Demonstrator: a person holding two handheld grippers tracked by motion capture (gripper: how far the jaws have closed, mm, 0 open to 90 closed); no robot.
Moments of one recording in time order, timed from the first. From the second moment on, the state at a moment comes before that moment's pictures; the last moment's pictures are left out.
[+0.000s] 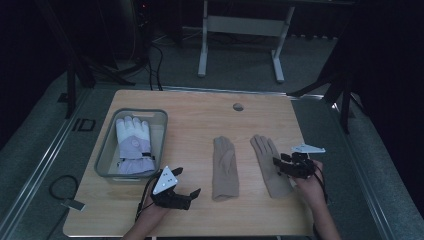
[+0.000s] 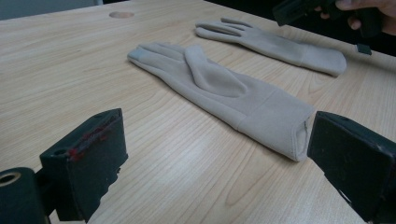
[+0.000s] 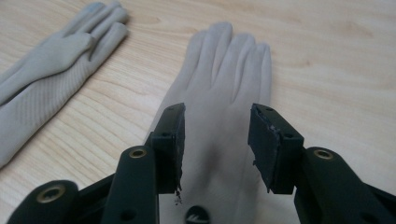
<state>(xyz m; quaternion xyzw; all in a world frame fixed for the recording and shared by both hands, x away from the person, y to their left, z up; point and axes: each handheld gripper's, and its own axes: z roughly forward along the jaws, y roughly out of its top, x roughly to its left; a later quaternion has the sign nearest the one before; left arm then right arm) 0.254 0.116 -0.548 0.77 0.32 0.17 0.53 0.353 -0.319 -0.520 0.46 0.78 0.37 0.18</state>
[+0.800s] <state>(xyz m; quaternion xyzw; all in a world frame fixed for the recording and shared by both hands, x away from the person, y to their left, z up) 0.254 0.115 -0.550 0.77 0.32 0.17 0.52 0.359 -0.314 -0.554 0.44 0.80 0.36 0.18</state>
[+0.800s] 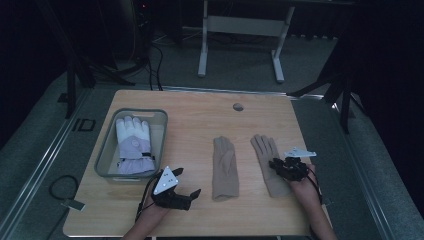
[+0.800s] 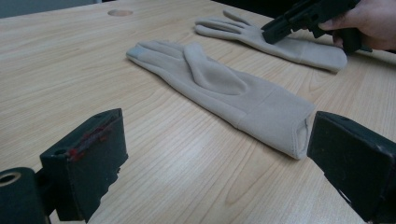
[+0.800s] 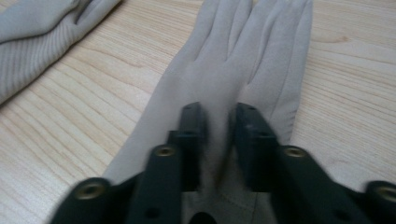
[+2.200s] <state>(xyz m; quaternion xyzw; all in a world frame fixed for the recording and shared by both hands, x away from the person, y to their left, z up) 0.253 0.118 -0.547 0.77 0.32 0.18 0.53 0.329 -0.190 -0.474 0.56 0.68 0.42 0.22</state>
